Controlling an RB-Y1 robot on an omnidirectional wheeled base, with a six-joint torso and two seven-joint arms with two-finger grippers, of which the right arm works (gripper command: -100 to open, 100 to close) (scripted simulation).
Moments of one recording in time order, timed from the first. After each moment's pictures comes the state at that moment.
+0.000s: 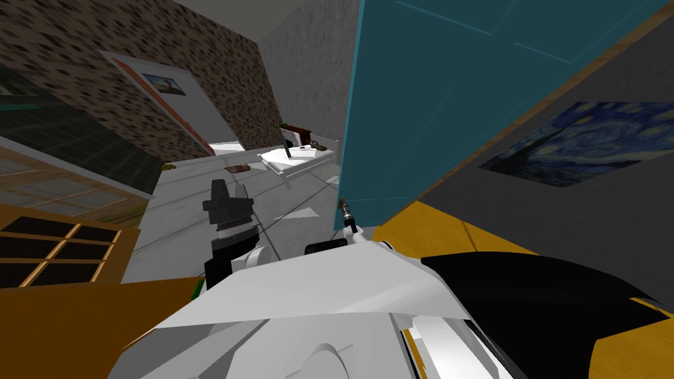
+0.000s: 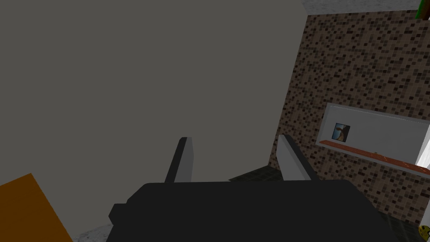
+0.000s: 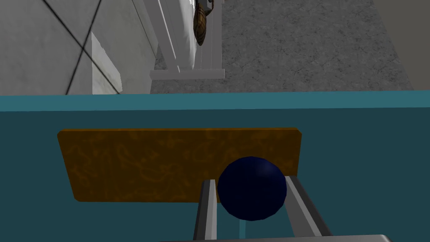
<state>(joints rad) -0.21 0.01 -0.04 -0.55 -0.05 -0.82 0.09</state>
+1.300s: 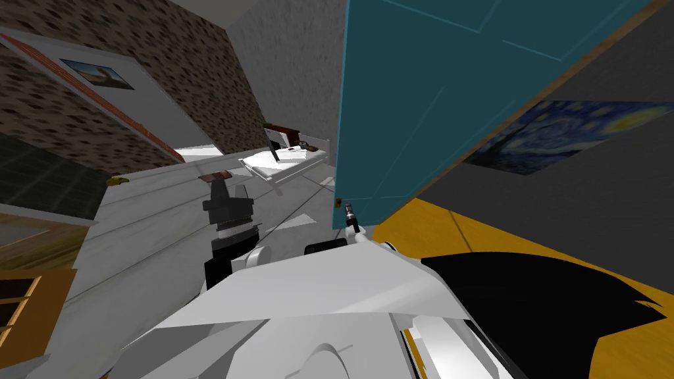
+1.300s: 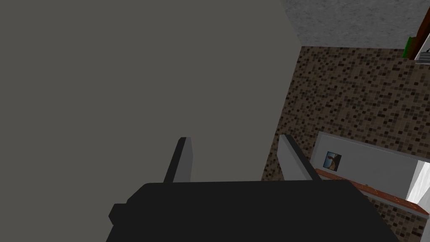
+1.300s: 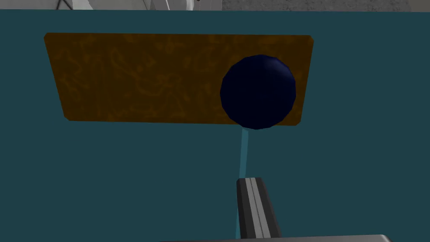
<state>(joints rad) -0.19 -0.02 -0.03 -0.59 -0.09 -0.80 0.13</state>
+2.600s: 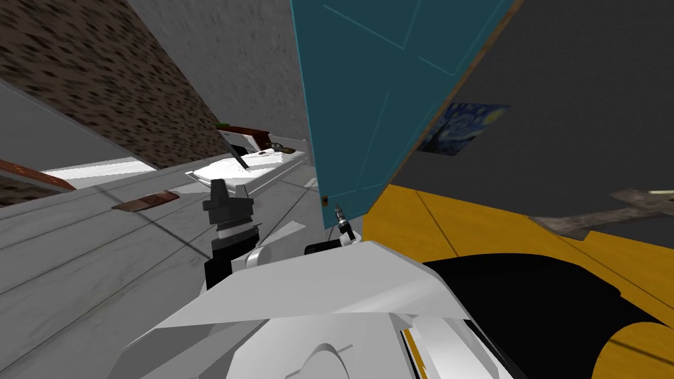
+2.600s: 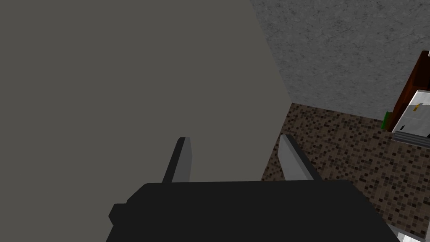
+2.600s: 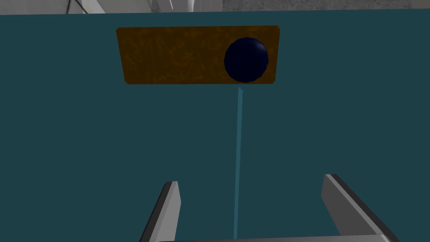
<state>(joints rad) -0.06 -0.01 0.27 -0.74 -0.15 -0.77 0.15</state>
